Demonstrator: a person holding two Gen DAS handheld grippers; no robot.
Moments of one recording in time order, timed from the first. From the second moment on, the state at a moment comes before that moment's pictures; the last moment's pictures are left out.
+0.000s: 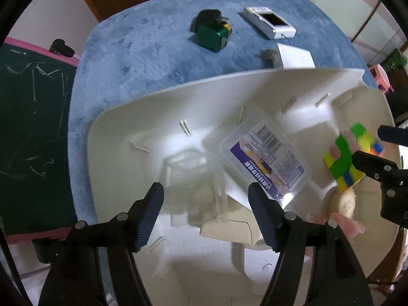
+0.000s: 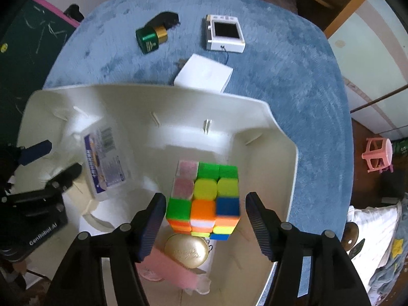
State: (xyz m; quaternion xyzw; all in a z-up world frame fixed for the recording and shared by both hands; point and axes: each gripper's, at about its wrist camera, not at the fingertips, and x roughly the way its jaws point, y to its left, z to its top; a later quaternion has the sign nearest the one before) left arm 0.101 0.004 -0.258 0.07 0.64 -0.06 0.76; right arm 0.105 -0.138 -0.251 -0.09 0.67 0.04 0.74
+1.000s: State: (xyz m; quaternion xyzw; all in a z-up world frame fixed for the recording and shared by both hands) left arm 0.111 0.021 -0.170 0.03 0.59 -0.06 0.81; right arm 0.101 -0.154 -0.174 0.00 0.63 0.08 0.77
